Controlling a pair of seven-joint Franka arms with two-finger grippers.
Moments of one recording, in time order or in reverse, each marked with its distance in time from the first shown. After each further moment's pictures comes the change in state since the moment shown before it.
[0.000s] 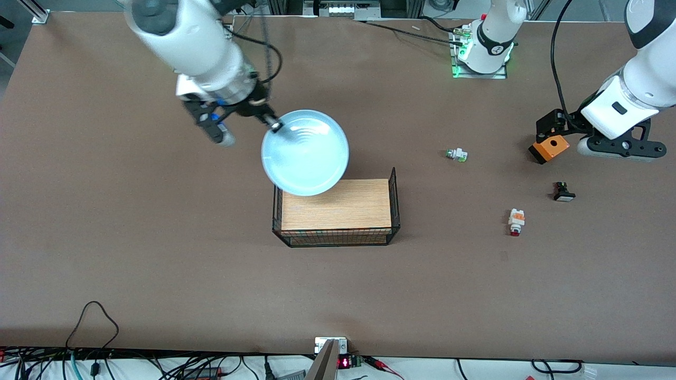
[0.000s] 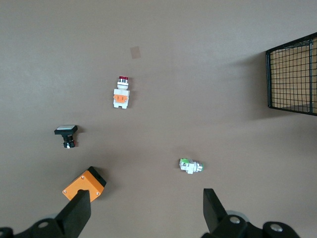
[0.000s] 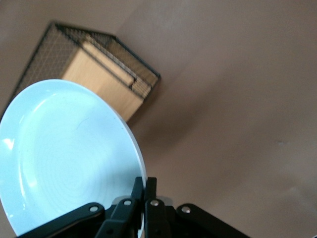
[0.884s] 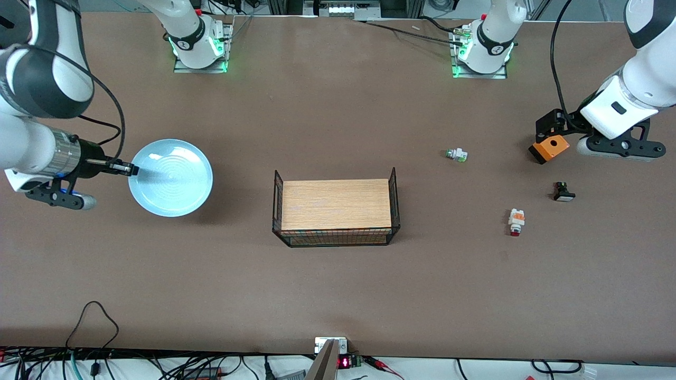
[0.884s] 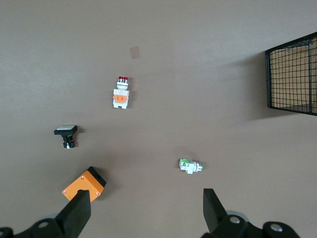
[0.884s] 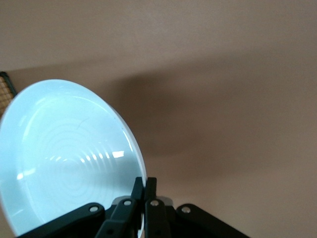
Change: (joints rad) left arm -0.001 0.000 -0.001 0.000 0.000 0.000 0.000; right arm -0.470 0.070 -0.005 -0.125 -0.156 -0.061 -1.117
